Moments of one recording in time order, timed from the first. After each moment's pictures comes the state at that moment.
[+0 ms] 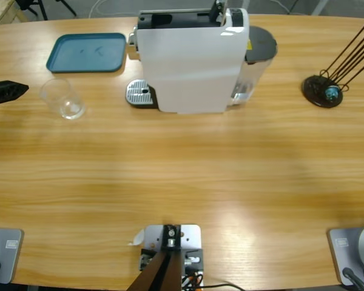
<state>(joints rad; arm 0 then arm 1) -0.57 1.04 -0.64 0.24 0.04 -0.21 0.78 1.95 -2.40 1.20 0.34 -0.69</state>
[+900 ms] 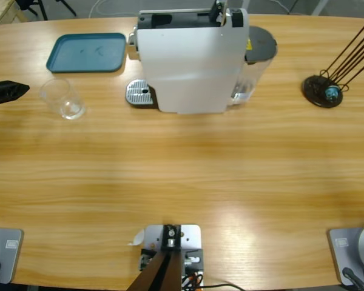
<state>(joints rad) -0.57 1.04 -0.64 0.24 0.03 -0.21 0.81 1.55 -1.37 0.21 -0.58 -0.18</state>
